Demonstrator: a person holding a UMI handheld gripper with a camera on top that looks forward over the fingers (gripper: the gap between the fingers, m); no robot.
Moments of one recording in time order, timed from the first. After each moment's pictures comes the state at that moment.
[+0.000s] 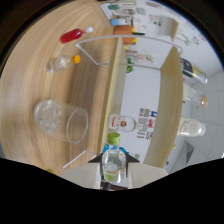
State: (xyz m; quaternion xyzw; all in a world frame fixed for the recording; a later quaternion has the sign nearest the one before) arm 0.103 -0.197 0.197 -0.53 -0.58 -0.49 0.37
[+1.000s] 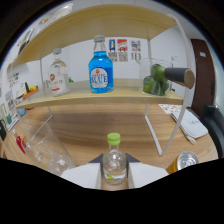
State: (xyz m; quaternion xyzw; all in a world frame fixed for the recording) arm 0.144 -0.185 0.041 -0.86 -0.02 0.03 0.51
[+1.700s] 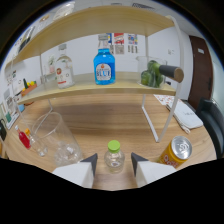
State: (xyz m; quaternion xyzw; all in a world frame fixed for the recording) arm 0.141 -0.224 0.037 -0.88 0.00 0.02 0.47
